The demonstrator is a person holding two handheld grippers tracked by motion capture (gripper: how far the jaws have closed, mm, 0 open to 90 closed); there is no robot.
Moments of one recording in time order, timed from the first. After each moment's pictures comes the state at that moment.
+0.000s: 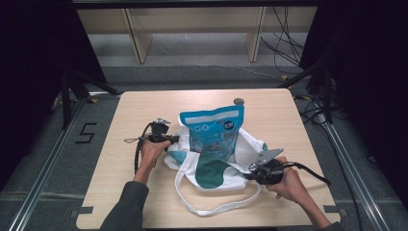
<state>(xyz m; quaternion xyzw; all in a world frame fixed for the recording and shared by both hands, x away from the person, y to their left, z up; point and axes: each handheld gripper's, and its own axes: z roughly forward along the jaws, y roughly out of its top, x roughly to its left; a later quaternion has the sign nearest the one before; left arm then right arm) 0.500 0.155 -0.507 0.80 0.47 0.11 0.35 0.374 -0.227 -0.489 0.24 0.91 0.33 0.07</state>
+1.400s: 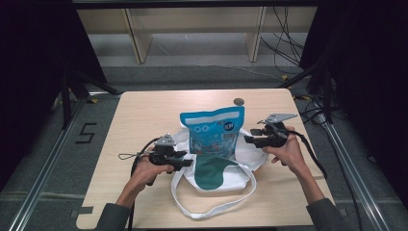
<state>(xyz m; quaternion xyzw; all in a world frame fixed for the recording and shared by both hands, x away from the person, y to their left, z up) 0.411 0.139 -0.474 0.84 0.30 0.05 0.45 0.457 -0.244 -0.434 0.34 0.83 0.42 0.13</state>
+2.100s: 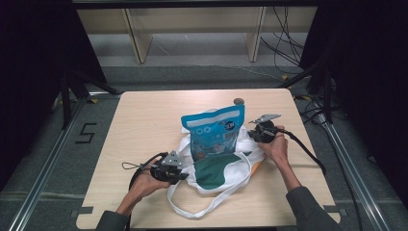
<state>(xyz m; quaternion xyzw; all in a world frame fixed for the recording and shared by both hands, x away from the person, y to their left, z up) 0.384 0.134 -0.488 0.90 0.23 0.08 0.36 0.503 -0.241 -0.484 0.41 0.82 0.35 0.18</state>
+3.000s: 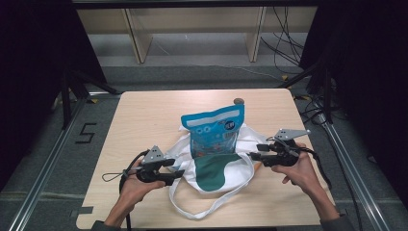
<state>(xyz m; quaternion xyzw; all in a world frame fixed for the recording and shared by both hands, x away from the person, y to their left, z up) 0.354 0.158 -0.456 0.82 0.33 0.11 0.45 0.394 -0.262 -0.425 0.34 0.82 0.44 0.10</state>
